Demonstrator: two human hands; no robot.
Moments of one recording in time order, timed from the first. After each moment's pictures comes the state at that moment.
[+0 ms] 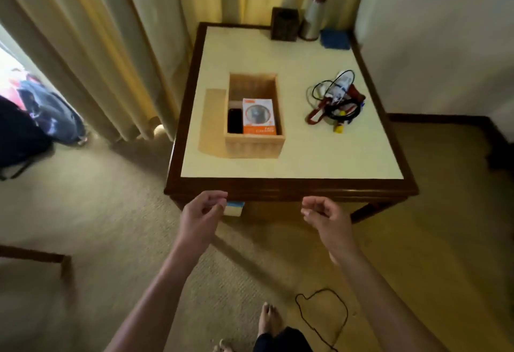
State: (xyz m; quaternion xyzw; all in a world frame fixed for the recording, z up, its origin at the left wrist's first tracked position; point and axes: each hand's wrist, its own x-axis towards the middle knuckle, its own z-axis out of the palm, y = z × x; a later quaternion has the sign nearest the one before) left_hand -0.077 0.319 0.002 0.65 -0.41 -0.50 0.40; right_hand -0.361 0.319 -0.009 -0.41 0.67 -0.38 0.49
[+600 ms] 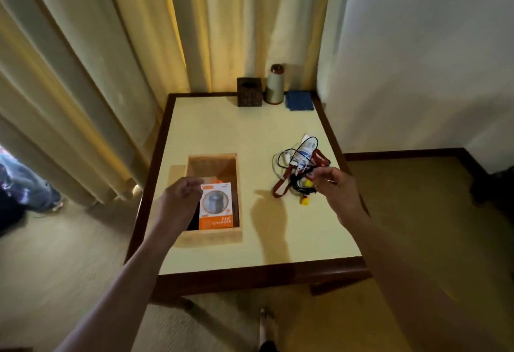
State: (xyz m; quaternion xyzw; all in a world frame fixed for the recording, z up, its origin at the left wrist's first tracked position) left_hand -0.139 0.087 0.106 0.70 -0.49 -0.37 0.37; right_hand -0.497 0.062 0.083 -0.45 0.66 -0.45 0.40
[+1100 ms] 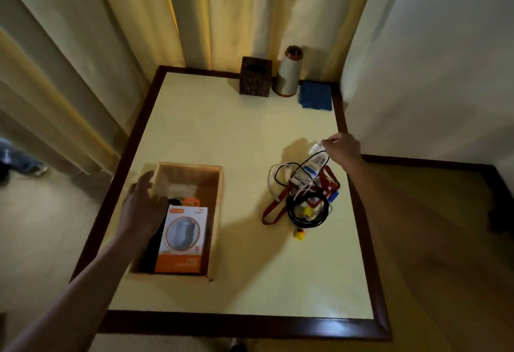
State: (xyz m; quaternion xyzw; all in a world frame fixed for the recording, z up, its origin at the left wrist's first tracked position) left_hand -0.133 -0.019 0.034 0.80 -0.47 -0.27 0.25; right_hand -0.554 -0.213 0.045 -0.55 0.77 -0.16 0.26
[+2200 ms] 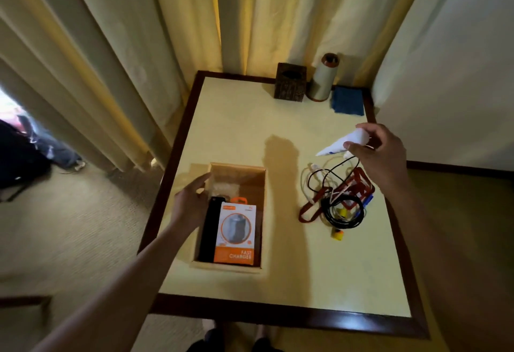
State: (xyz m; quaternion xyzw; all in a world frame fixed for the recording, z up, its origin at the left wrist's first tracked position) left_hand -0.099 -0.022 0.034 0.78 -0.48 -0.32 0.25; right_hand -0.478 -0.121 0.140 -0.59 0.68 -0.35 0.26
